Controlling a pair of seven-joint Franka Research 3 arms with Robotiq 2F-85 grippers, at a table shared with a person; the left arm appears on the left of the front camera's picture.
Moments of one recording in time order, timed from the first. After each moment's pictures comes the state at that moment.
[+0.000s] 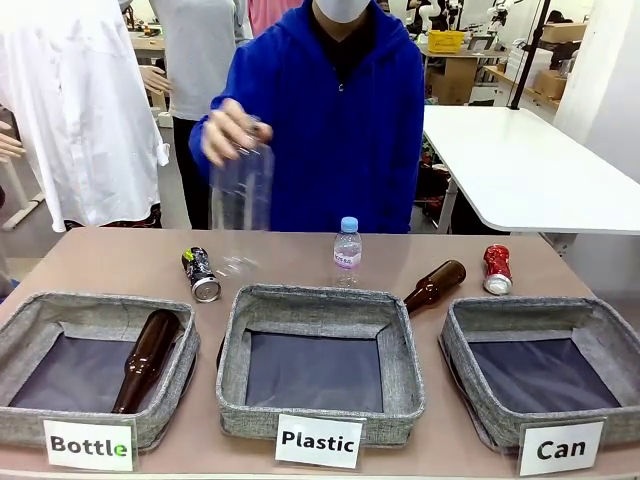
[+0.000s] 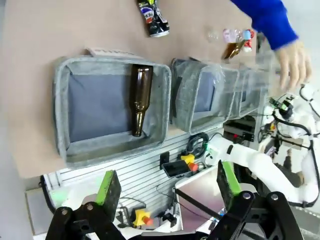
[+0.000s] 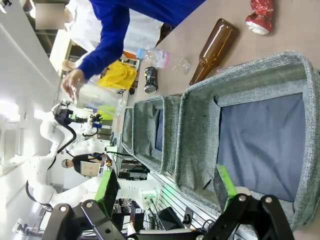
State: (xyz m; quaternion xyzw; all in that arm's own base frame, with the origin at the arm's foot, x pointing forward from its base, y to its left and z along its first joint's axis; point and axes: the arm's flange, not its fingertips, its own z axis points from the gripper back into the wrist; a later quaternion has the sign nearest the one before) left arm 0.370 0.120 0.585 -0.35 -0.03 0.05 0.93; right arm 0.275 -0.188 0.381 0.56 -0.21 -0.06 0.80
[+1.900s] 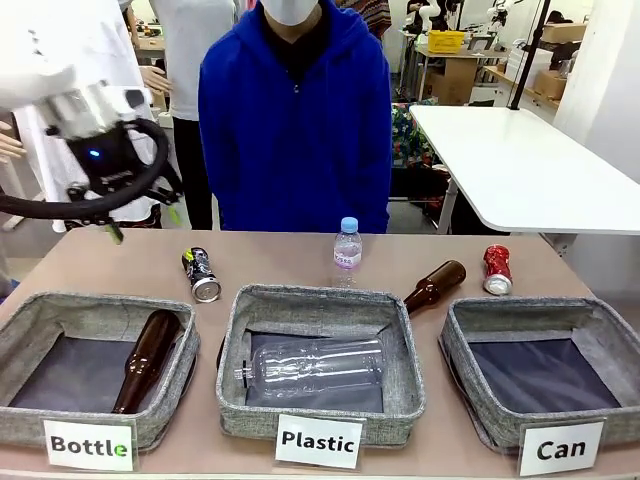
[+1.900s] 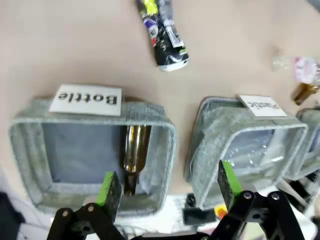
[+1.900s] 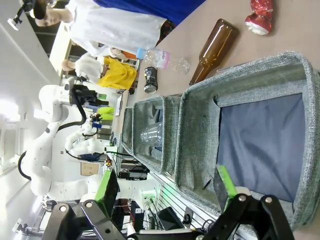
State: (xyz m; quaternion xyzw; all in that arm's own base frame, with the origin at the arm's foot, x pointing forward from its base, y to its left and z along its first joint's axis) left arm 0.480 -0.131 0.504 -0.12 -0.01 0.07 0.99; right arm 0.275 -0.189 0.381 0.56 -0.21 -0.06 0.80
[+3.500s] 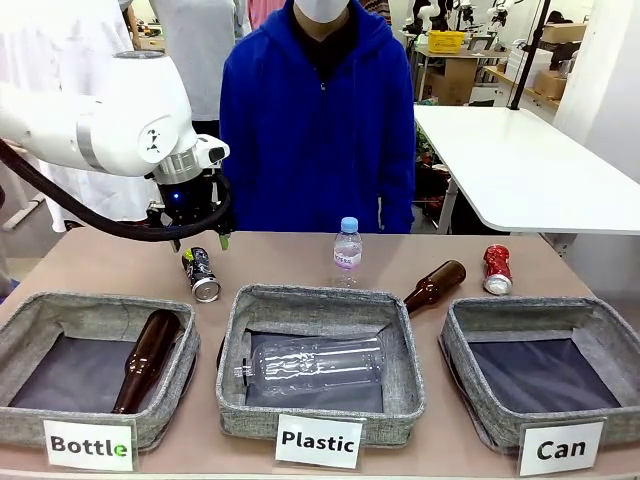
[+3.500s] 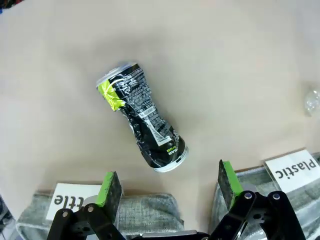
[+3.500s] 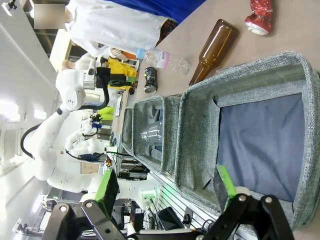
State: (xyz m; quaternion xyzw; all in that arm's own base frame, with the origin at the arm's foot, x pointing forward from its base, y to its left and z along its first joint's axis) left arm 0.564 -0.197 0.411 -0.04 -0.07 -0.01 1.00; right arm 0.275 -0.189 0.381 0.56 -0.21 -0.06 0.80
